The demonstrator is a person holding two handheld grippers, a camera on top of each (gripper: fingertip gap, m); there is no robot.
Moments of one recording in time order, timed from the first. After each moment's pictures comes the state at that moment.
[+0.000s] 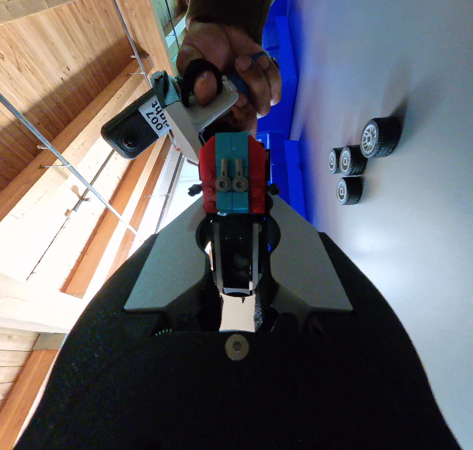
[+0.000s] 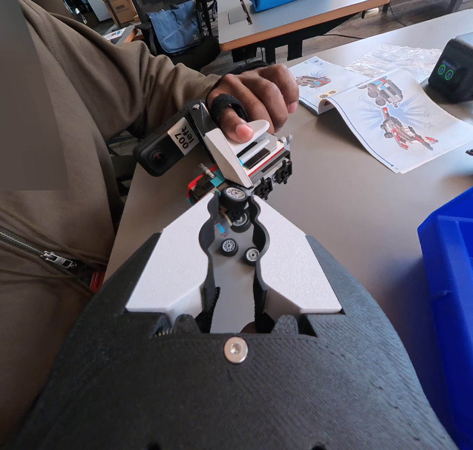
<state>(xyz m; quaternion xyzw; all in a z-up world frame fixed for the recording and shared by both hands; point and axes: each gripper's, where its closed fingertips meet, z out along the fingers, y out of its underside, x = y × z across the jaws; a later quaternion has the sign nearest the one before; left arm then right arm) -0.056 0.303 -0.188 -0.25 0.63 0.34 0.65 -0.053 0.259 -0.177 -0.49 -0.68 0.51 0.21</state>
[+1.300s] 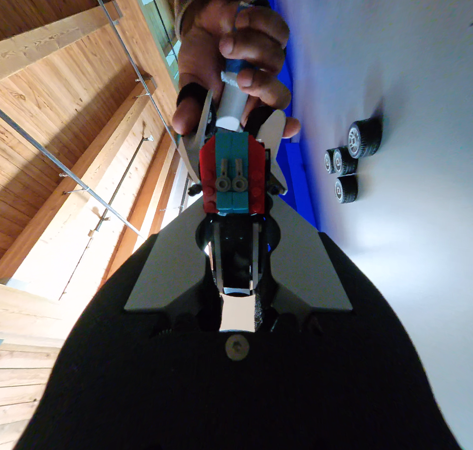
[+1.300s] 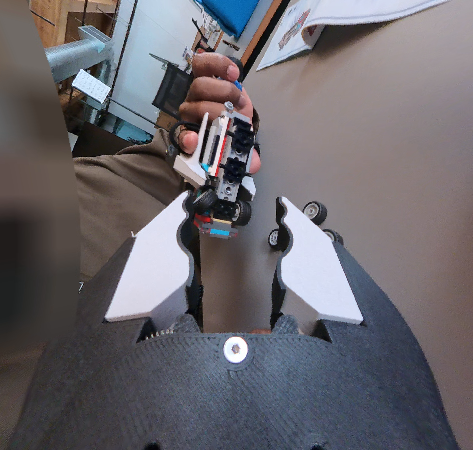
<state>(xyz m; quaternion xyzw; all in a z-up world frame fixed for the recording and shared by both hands) -0.050 0.291 -0.190 -0.21 0.65 0.37 0.63 -0.049 0.252 -0.202 -0.65 -0.44 0.62 0.00</state>
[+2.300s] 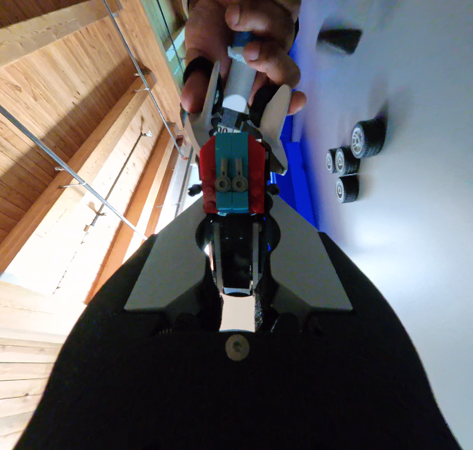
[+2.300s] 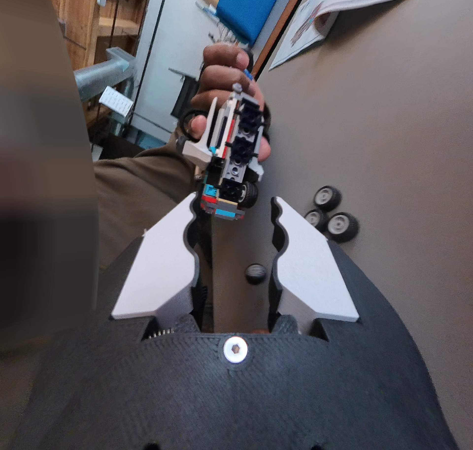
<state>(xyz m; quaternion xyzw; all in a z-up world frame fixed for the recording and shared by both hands) -0.052 0.291 -0.187 -0.22 0.64 0.36 0.64 -0.048 0.271 -0.196 -0.63 -0.42 0.65 -0.02</state>
